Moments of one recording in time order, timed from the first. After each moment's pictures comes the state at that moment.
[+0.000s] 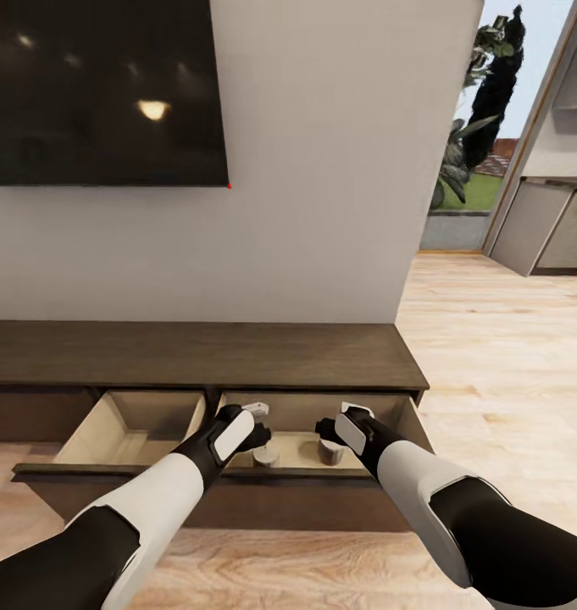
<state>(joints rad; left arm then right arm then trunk) -0.94 -0.17 -0.45 -0.41 0.87 0.56 0.56 -1.03 0.17 0.30 -0.14 -0.62 0.38 -0.32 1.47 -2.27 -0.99</state>
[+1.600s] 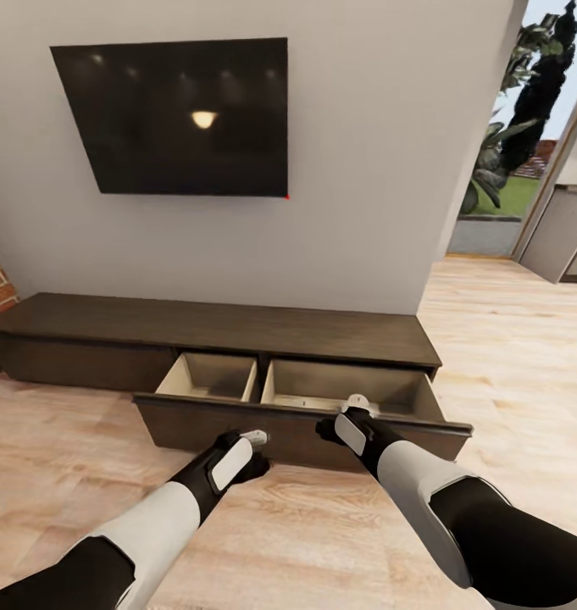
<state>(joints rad) -0.84 -0.17 -0.45 -0.40 0.88 0.56 0.55 -1.03 0.17 0.30 -0.14 -0.61 0.38 -0.32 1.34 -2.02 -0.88</state>
